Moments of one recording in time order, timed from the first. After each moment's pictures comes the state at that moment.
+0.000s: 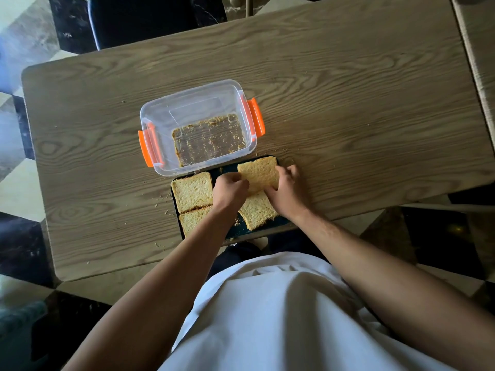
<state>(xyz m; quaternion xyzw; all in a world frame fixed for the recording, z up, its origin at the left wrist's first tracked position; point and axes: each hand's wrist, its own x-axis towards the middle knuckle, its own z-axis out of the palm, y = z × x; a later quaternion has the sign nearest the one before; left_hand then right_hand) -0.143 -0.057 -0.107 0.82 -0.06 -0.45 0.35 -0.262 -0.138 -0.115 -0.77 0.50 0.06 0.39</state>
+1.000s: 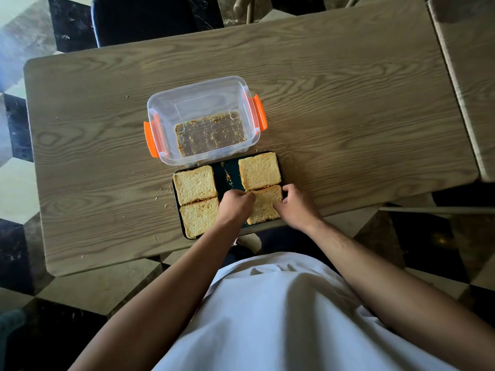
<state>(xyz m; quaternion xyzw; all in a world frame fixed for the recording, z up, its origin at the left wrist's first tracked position) -0.172 -0.019 -0.117 0.82 -0.06 -0.49 0.30 -0.300 -0.114 -0.108 -0.74 0.53 0.15 0.39</state>
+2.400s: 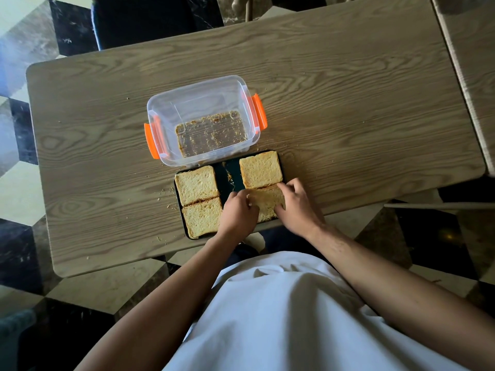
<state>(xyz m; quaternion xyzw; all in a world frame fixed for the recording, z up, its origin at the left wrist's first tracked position) -0.182 -0.001 -0.113 0.84 -0.26 -0.43 0.22 -0.302 -0.103 -0.099 -0.82 0.43 0.10 0.37</state>
